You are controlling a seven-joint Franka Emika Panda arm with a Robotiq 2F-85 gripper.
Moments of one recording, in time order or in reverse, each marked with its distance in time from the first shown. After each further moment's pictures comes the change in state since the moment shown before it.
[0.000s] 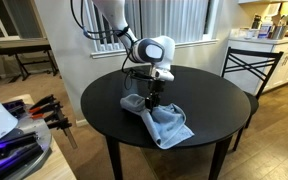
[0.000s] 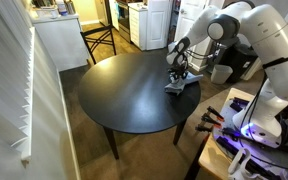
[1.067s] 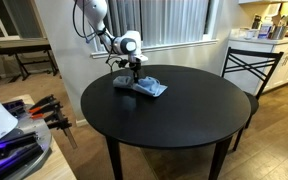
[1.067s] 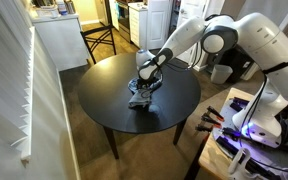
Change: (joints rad) arm 0.236 0.083 0.229 0.217 -0.060 0.227 -0.101
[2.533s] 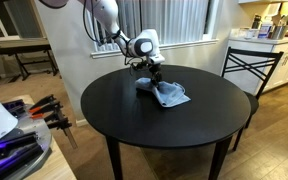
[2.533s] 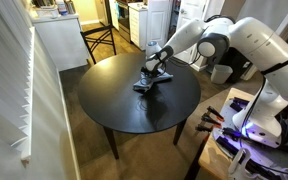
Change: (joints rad) arm -0.037 0.093 -0.190 0.126 0.110 0.072 0.294
